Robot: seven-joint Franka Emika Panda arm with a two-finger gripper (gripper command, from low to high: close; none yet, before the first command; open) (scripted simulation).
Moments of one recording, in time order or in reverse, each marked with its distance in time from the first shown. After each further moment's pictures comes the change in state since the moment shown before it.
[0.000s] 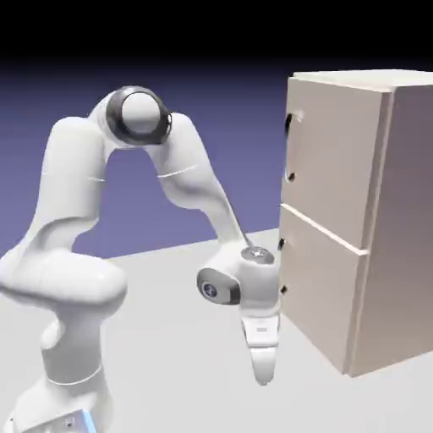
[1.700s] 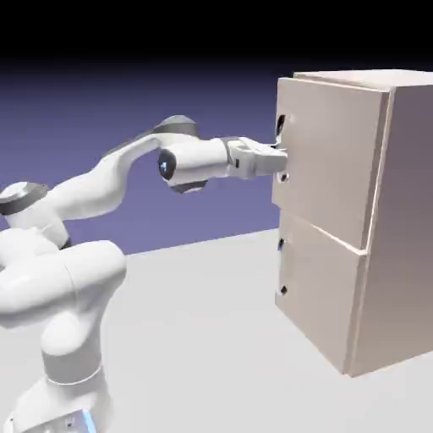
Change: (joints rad) arm 1.022 1.184 -1.082 0.052 1.457 -0.523 -0.654
